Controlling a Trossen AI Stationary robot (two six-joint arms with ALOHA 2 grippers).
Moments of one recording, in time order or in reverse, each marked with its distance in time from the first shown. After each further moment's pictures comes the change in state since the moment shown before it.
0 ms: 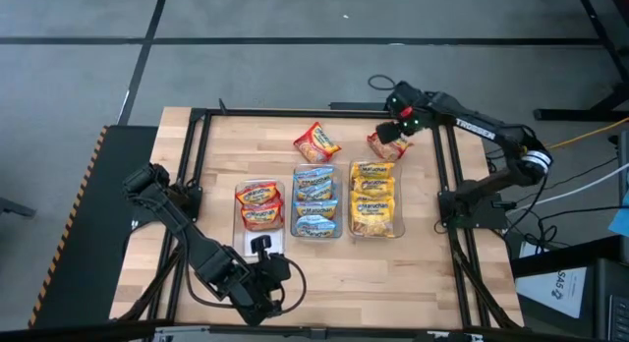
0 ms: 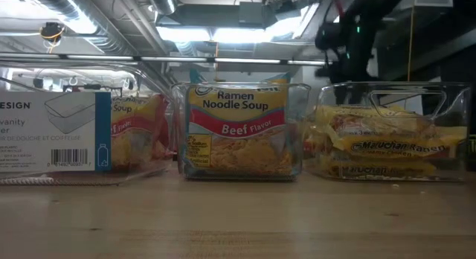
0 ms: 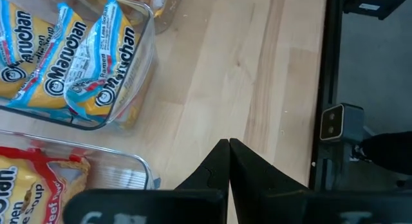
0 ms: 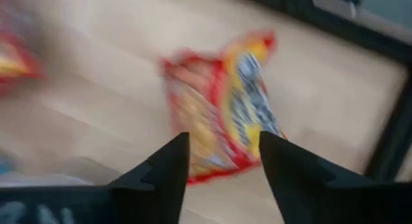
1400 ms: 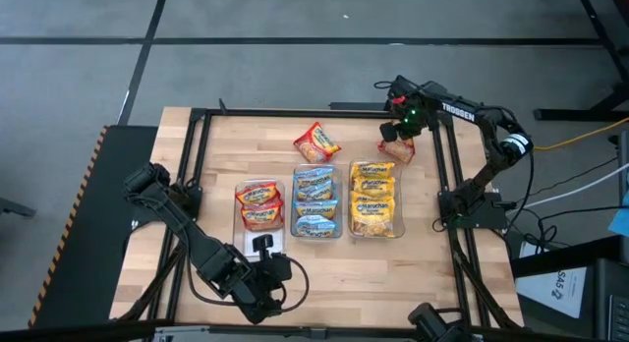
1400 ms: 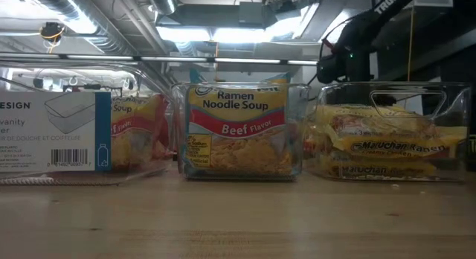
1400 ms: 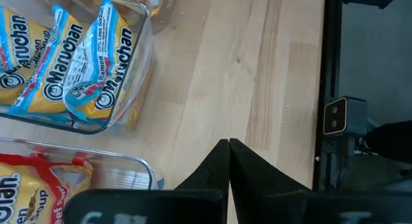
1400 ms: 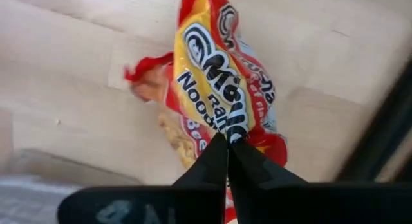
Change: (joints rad) left arm 0.011 0.000 0.000 -0.002 0.026 0.050; right arm -0.159 0.207 0.074 -0.147 -0.123 -0.036
